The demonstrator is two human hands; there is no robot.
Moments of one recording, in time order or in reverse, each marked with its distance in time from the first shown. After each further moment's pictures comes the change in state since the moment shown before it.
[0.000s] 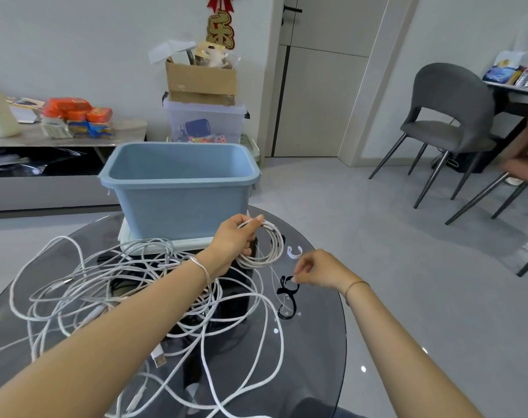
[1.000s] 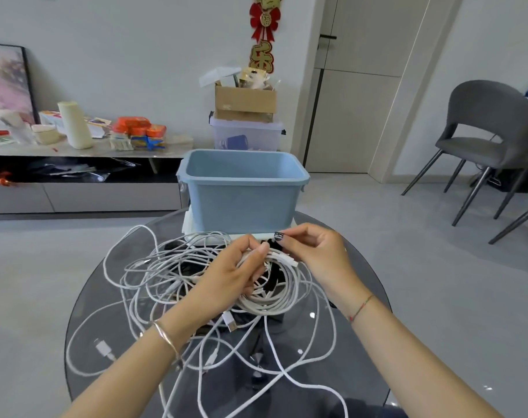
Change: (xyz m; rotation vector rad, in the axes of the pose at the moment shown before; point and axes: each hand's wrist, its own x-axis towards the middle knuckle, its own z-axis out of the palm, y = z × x) left_hand -0.147 -0.001 -0.086 0.088 -0.175 0.330; right_hand -0.088 -0.145 0.063 0.802 0.269 -0.351
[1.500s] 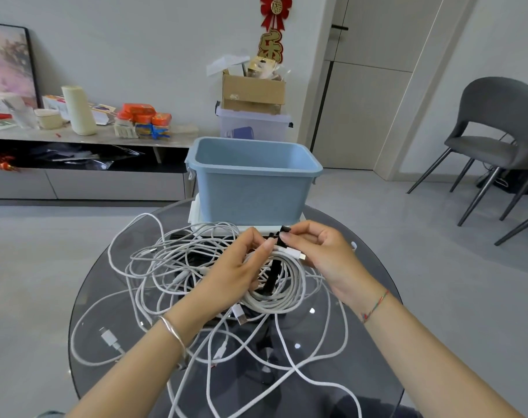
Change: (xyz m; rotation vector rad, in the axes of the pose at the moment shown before) left_hand 0.000 -0.018 -0.009 0.041 0.030 -0.013; right_hand 0.001 0.005 0.011 -0.037 -0.102 0.187
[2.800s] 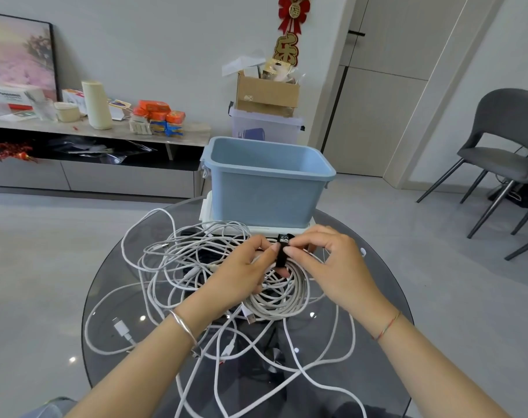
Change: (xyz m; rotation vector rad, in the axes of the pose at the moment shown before) left_hand -0.003 0.003 -0.006 -0.002 0.042 -0.191; right_hand -0.013 -0.001 0.004 -0.550 0.034 -0.497
